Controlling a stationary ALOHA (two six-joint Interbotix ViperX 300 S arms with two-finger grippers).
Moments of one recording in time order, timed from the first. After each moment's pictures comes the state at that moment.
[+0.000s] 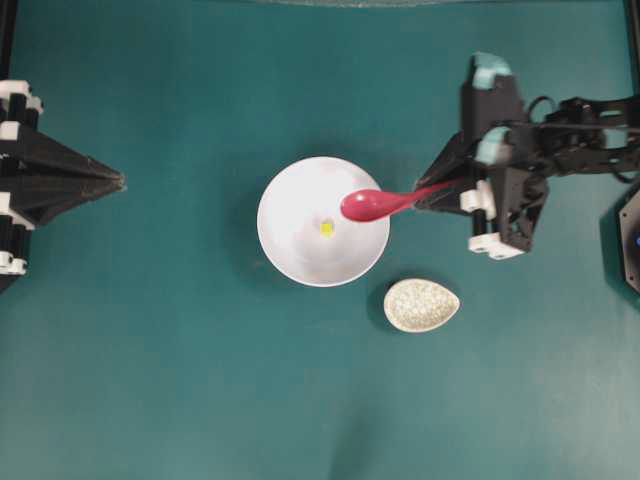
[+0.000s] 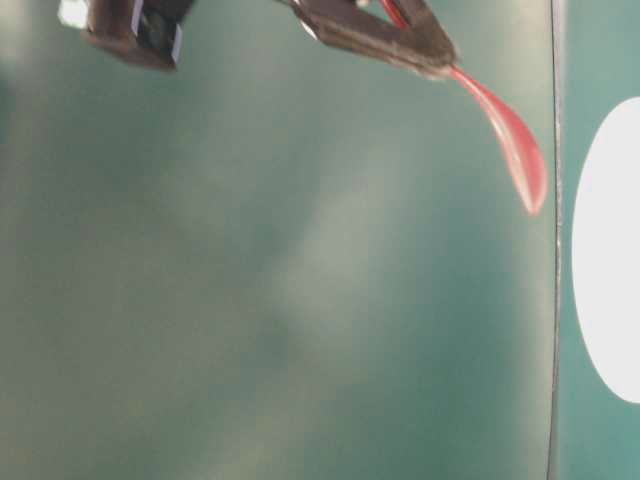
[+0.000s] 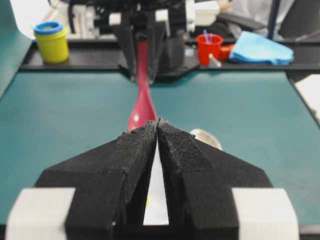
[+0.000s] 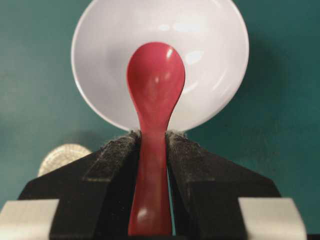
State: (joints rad) left arm 0.00 -0.96 1.17 0.02 -0.25 0.01; right arm -0.15 -0.36 0.74 0.36 0.39 -0.31
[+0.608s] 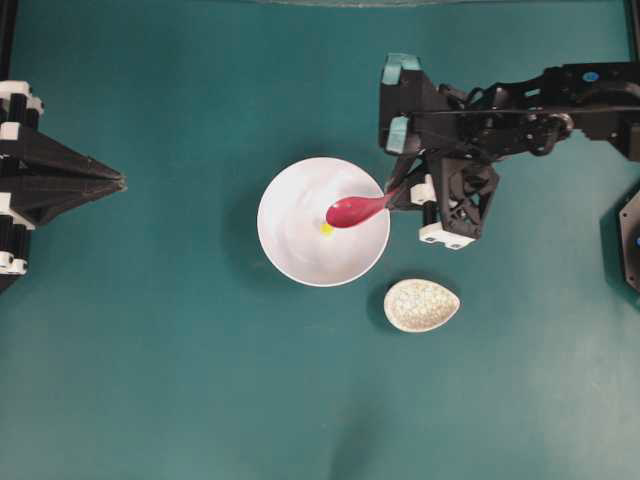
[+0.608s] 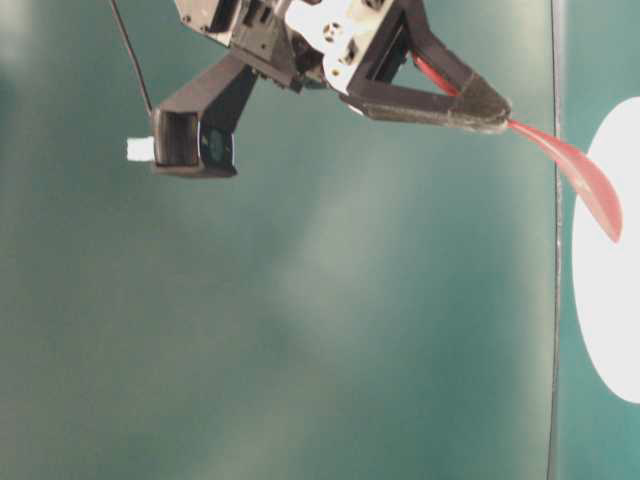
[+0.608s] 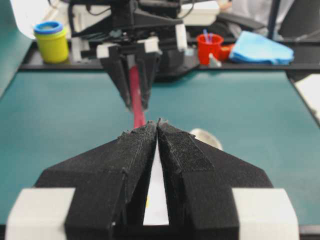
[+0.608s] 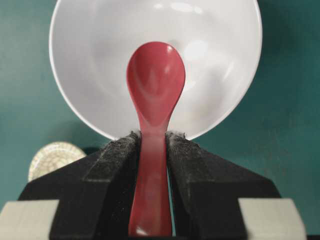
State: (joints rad) left arm 0.00 -0.96 1.17 0.02 -0.25 0.01; right arm -0.20 -0.14 0.53 0.36 0.67 -0.31
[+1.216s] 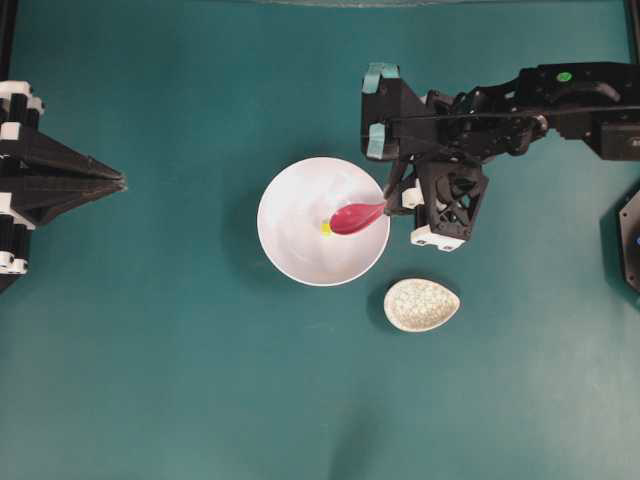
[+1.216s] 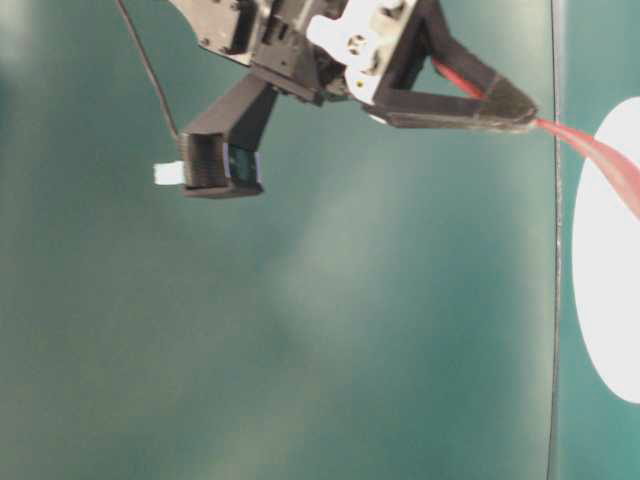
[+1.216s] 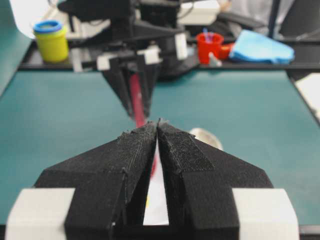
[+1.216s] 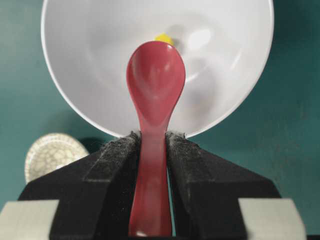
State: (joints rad) left arm 0.00 -0.96 1.17 0.02 -0.25 0.01; right arm -0.20 -0.08 0.50 0.36 0.72 -0.31
